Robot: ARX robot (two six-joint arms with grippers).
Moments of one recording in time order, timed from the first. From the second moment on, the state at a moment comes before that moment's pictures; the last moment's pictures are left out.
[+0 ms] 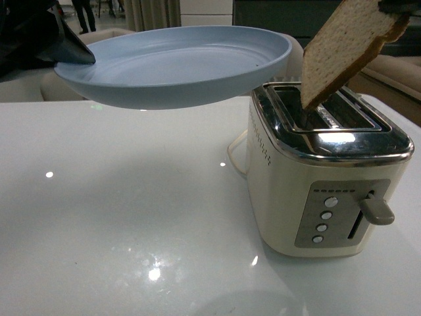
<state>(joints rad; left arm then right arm) -0.22 1.46 0.98 0.00 0.10 -0.46 0.23 1.41 0.94 0.15 0.03 0.26</state>
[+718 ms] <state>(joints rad) -0.22 1.46 0.98 0.00 0.10 -0.46 0.28 1.51 0.98 0.05 0.04 0.27</state>
